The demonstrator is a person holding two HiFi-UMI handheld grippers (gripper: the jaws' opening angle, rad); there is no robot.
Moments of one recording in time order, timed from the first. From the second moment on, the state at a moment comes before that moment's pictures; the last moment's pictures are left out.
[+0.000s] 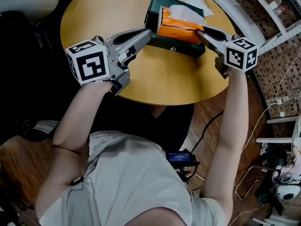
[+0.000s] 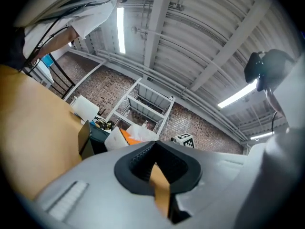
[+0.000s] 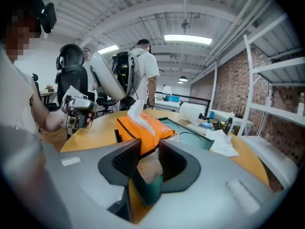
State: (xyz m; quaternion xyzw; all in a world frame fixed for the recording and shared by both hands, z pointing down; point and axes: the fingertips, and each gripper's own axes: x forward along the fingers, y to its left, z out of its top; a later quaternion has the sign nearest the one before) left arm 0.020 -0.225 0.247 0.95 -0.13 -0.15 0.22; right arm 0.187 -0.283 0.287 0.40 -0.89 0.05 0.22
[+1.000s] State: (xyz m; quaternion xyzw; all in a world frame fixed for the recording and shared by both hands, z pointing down) left arm 0.037 -0.218 0.263 0.98 -0.12 -0.09 0.16; right arm 0.437 -0.266 0.346 0.69 -0.69 0.16 0.15
